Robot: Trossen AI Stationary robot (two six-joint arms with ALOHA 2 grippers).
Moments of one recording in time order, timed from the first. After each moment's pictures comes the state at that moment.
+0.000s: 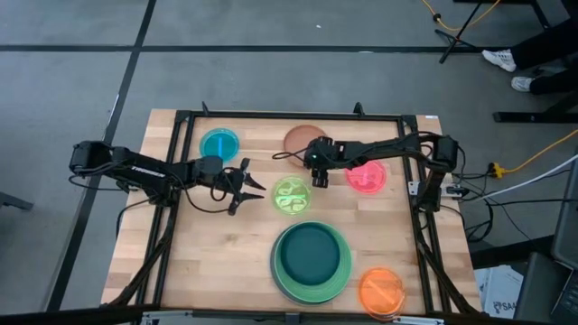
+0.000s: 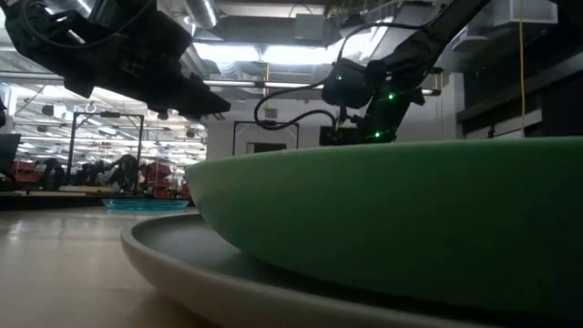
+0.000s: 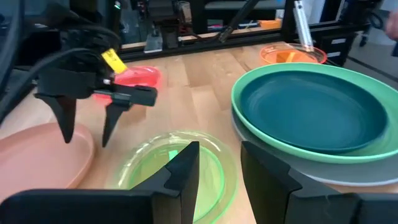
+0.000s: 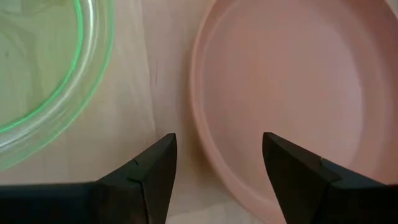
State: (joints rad) left arm 0.11 1.19 0.32 0.60 0.22 0.13; right arm -0.26 1.83 1.05 -0.26 0.18 -0.28
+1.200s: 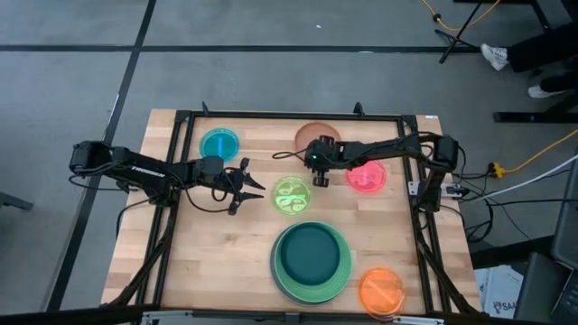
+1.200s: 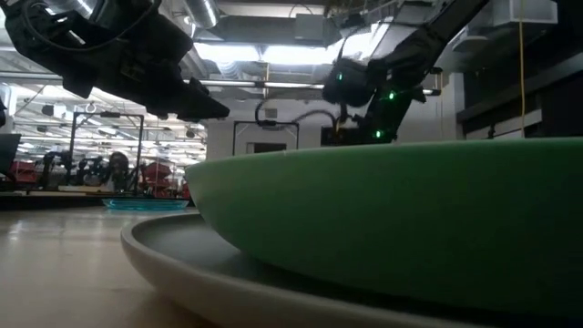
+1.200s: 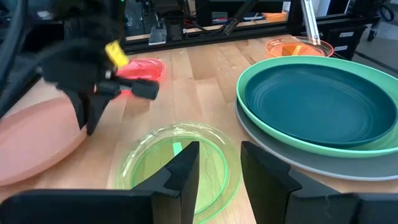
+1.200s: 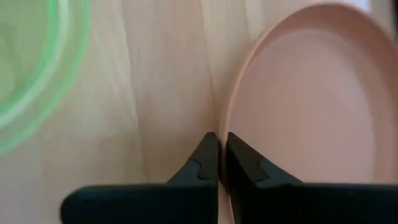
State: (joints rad) left arm 0.11 1.19 0.32 0.57 0.20 0.13; right arm -0.25 1.83 1.05 -0.27 0.23 -0.27
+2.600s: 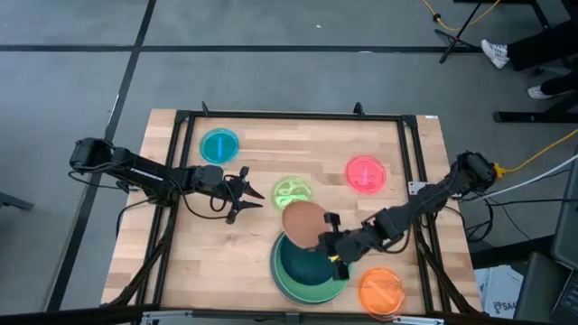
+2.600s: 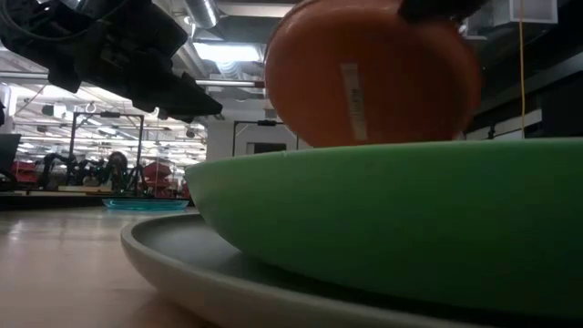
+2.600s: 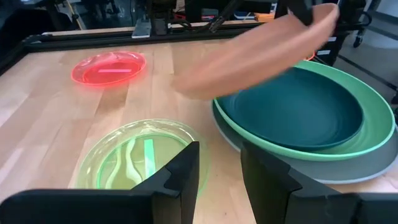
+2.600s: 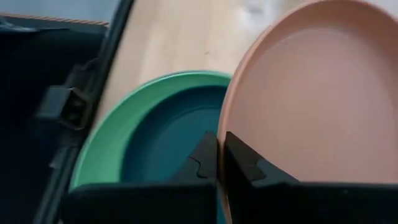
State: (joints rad) left arm -0.02 1.19 0.32 0.56 0.11 0.03; right arm 0.55 1.59 1.15 -0.33 0.24 0.35
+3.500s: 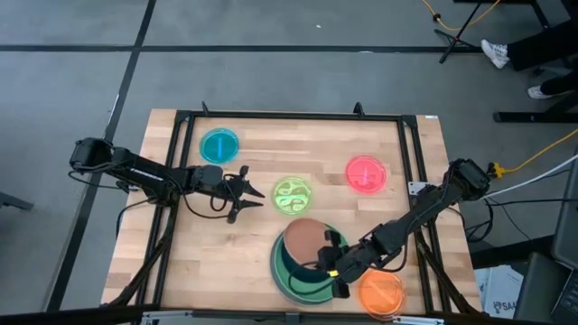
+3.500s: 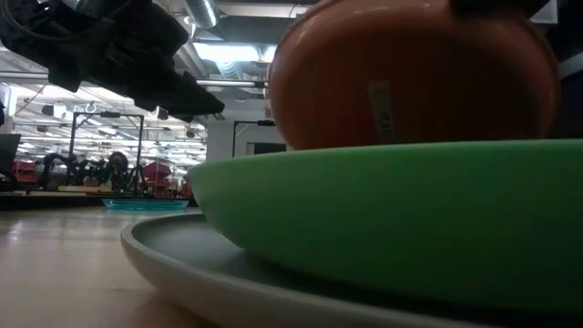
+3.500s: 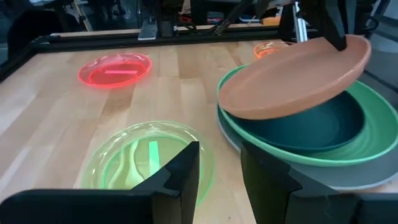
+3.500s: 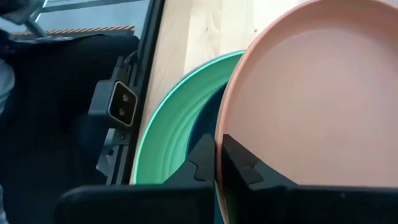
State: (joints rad) left arm -0.02 1.19 0.32 0.57 0.09 0.02; right arm 0.63 1.69 1.14 -0.23 0.21 0.55
